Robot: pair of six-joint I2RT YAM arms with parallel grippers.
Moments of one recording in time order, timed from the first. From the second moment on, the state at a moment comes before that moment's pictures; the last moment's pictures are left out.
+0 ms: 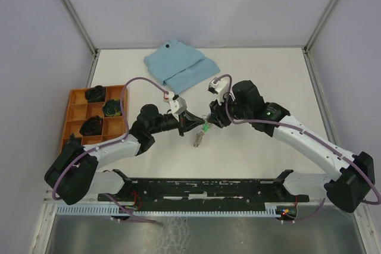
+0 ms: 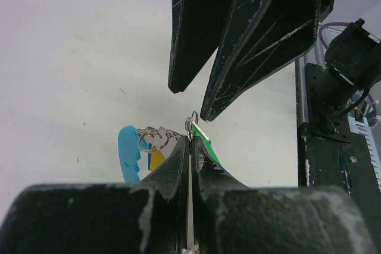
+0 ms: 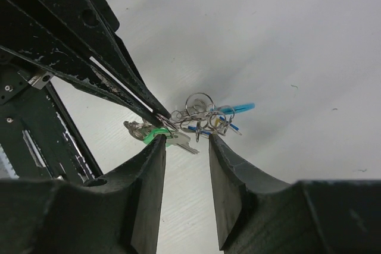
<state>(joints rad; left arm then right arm) -0.65 1.28 0.48 0.78 0.66 -0.11 0.73 1.20 1.02 -0.42 -0.26 -0.01</state>
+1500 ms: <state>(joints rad) -0.65 1.19 0.48 0.69 0.71 0.05 0.65 1.27 1.14 -0.52 -0.53 0.00</state>
